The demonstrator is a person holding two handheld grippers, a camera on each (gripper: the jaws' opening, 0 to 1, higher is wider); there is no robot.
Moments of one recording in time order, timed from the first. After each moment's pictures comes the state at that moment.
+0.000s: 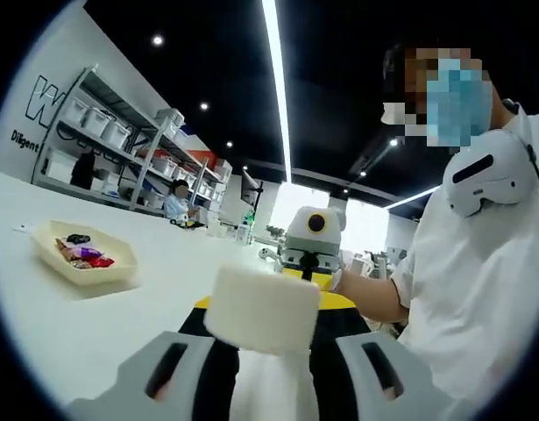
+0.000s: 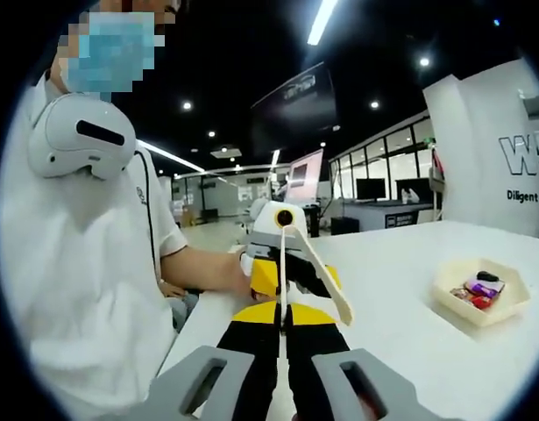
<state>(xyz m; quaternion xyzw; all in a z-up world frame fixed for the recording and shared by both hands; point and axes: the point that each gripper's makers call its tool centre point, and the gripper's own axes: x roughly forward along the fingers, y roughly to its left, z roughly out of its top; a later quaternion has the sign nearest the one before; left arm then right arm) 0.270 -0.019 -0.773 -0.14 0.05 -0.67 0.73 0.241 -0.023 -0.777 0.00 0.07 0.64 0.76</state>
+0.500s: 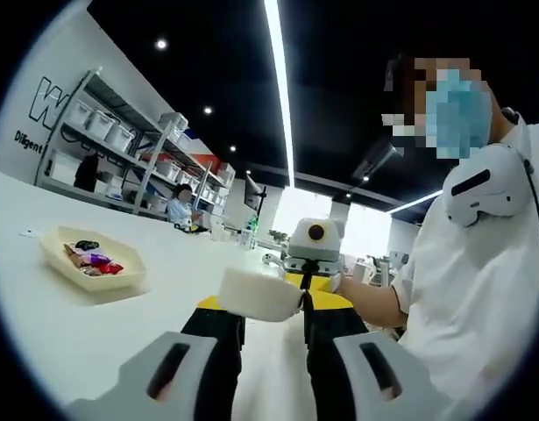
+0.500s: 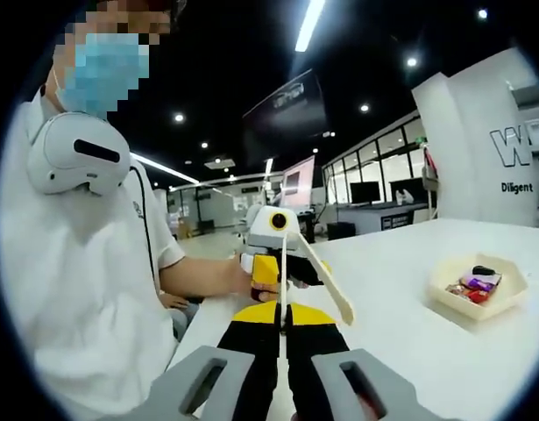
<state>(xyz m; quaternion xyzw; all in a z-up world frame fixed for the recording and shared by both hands) 0.280 -0.002 -0.765 -0.16 0.04 -0.66 0.73 0.245 -0.029 -0.773 0.03 0.07 0.64 0.77</state>
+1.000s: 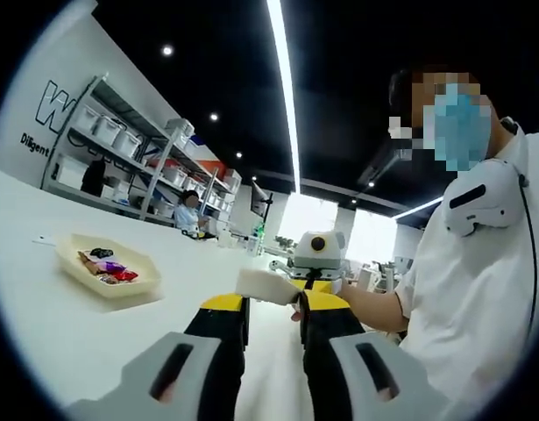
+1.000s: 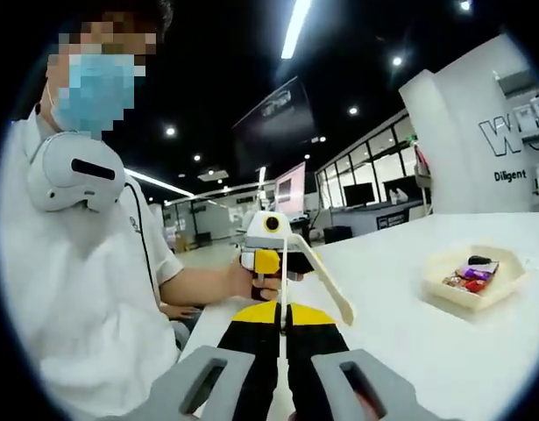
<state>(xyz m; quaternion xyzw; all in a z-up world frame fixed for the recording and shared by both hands) 0.286 0.012 -0.756 -0.16 0.03 -0.65 0.74 0.250 -0.035 -0.771 0.07 0.08 0.62 0.77</state>
